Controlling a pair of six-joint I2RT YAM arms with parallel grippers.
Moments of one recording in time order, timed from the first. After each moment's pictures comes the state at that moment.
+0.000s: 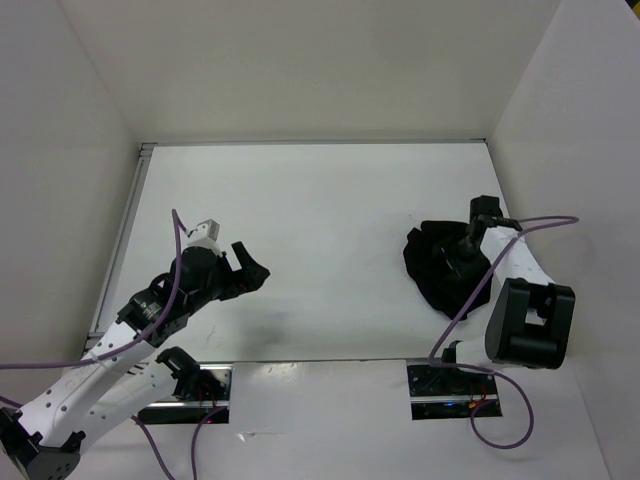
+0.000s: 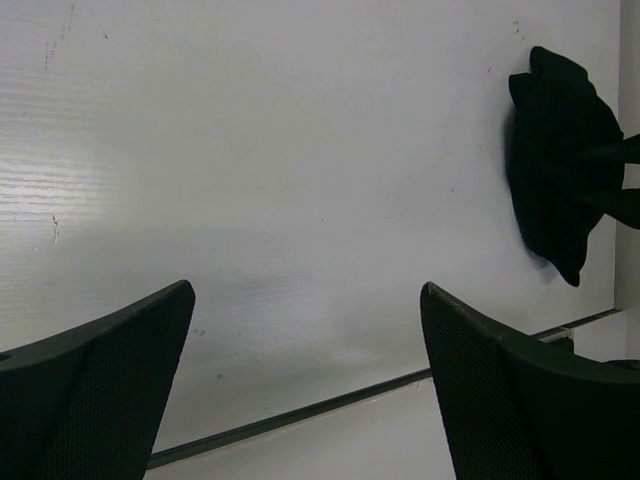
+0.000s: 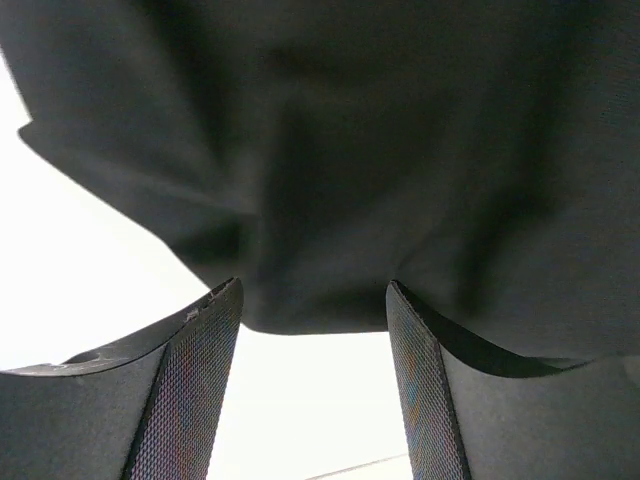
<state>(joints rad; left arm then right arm) -0.61 0.67 0.69 -0.59 -0.15 -0.81 -0.21 1.40 0.88 -0.79 -0.06 0.90</state>
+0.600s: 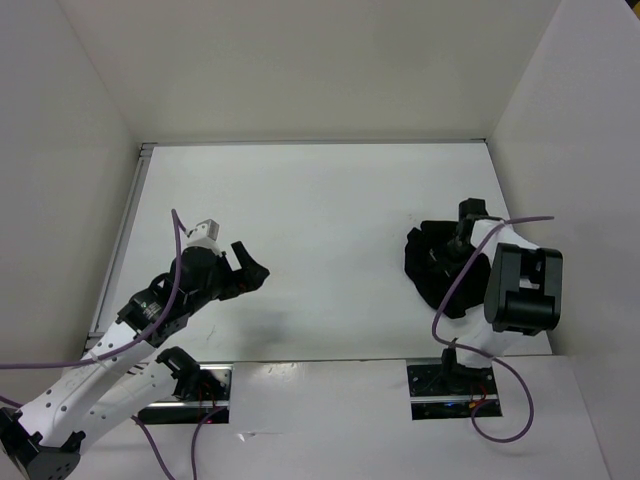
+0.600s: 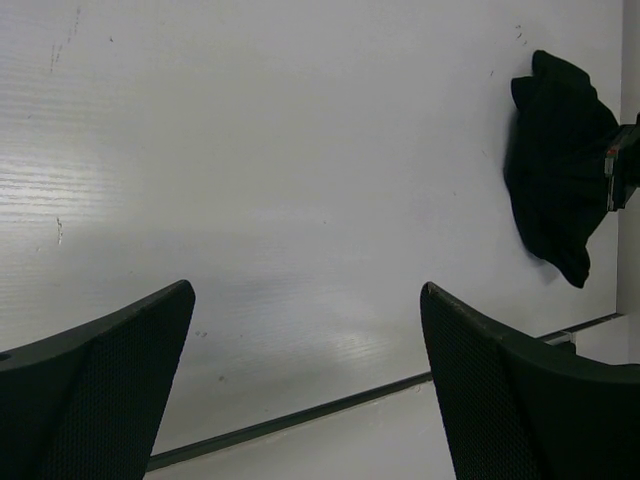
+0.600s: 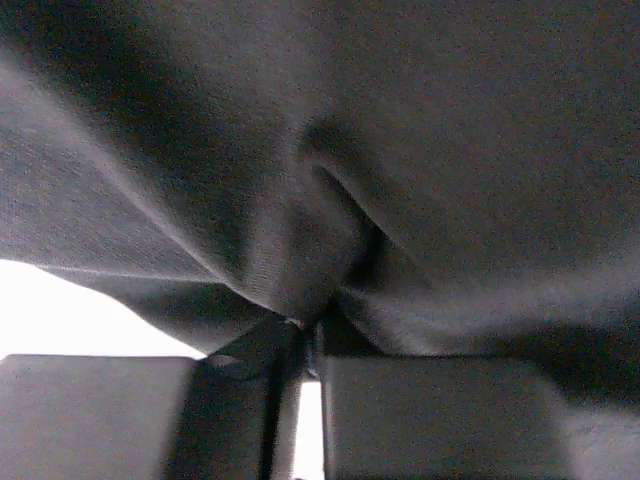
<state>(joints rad) -0.61 0.67 0.69 -0.59 -0.16 -0.81 -0.17 1.61 0.89 -0.64 -0.16 0.88</state>
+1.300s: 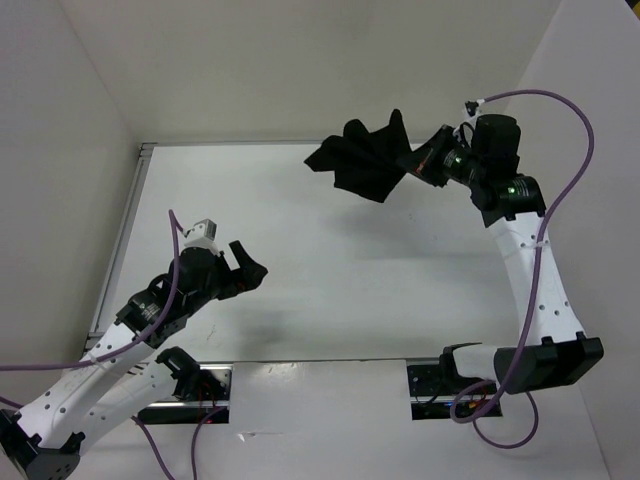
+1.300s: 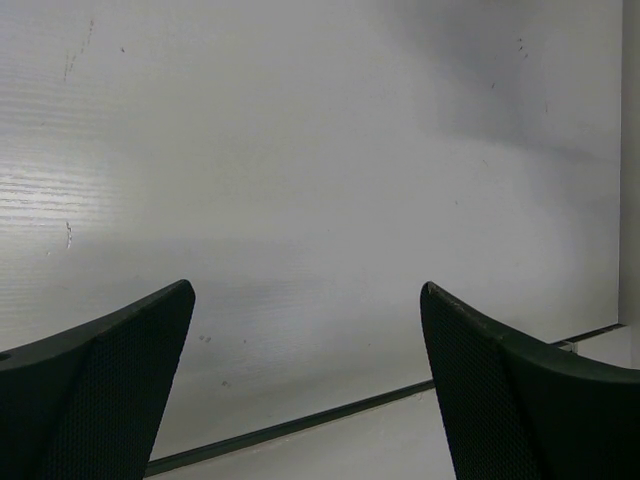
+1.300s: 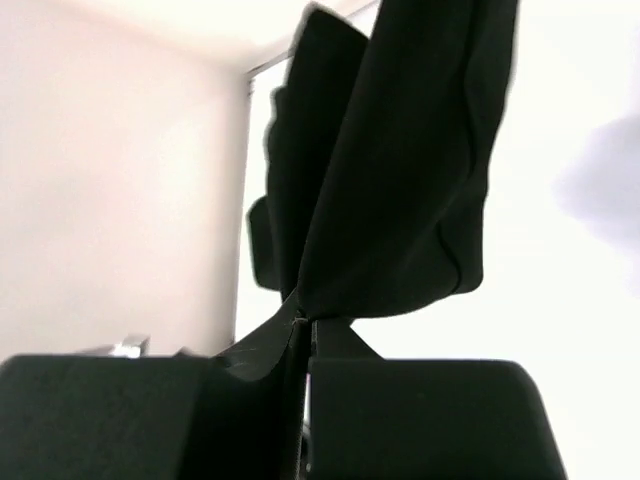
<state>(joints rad) -0.61 0.66 0.69 -0.59 -0.18 -0.81 0.11 1.29 1.53 -0.65 -0.40 0.75</state>
